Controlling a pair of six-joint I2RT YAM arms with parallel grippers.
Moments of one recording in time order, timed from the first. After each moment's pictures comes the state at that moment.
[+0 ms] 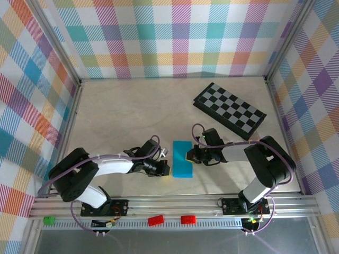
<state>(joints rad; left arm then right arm) -0.81 1.47 0.56 -0.08 0.46 -0.79 0.53 1.61 0.54 0.09 -0.60 0.80</state>
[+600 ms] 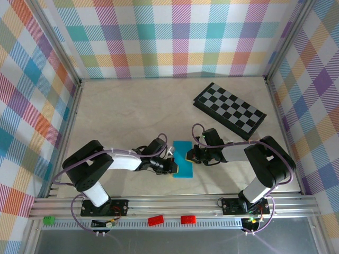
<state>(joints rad) -0.84 1.65 0.60 0.13 0.53 -0.86 0.53 1.61 0.54 0.08 -0.60 0.79</state>
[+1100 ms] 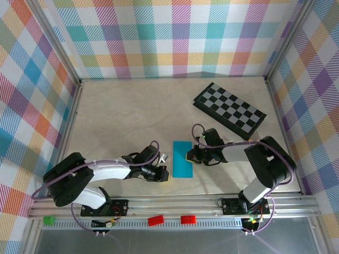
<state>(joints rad) -0.88 1.41 0.49 -0.06 0.44 -0.79 0.53 1.61 0.53 0.08 -0.60 0.78</state>
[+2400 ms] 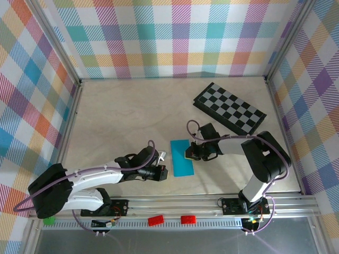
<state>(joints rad) -0.93 1.22 0.51 -0.19 0.26 -0.76 0.52 1.68 0.70 -0.11 -0.61 0.61</state>
